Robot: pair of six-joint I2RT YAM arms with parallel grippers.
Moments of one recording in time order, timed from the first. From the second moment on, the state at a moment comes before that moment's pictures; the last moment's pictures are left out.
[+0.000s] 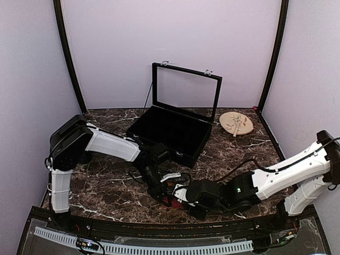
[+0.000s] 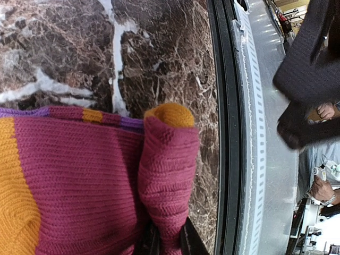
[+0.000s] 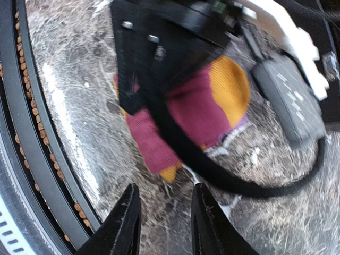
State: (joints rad) left arm -0.92 2.08 1.28 -0.66 0.87 0.37; right arm 1.47 1.47 0.81 -0.28 0.38 0.12
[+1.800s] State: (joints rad) left arm -0.91 2.13 1.32 -0.76 0.96 0.41; right arm 1.42 1.76 0.95 -0.30 0.30 -0.15
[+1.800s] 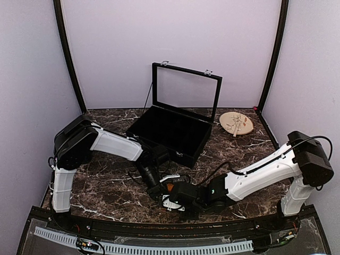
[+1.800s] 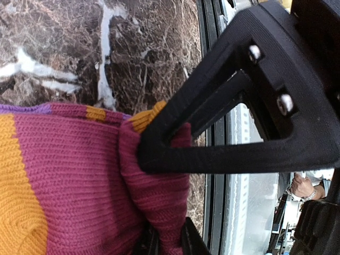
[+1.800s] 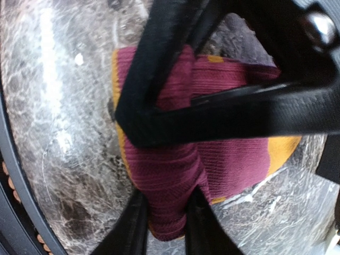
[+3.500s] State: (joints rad) left arm -0.76 1.77 0.97 -0.34 0.59 0.12; right arm 1.24 1.77 1.00 -0.34 -0.10 -0.04
